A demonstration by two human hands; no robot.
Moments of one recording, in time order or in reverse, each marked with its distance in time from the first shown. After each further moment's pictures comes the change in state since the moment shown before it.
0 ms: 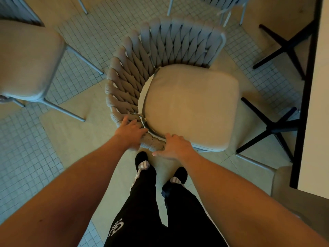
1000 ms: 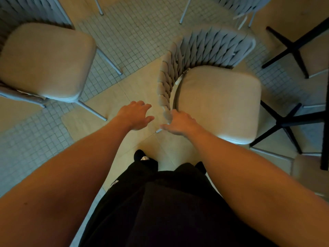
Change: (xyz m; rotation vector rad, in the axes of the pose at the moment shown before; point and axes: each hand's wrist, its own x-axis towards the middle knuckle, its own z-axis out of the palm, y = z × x) left_hand -0.098 -0.189 0.008 -0.376 0.140 -0.100; right_hand 0.000 -0.203 -0.048 0.152 0.147 0.038
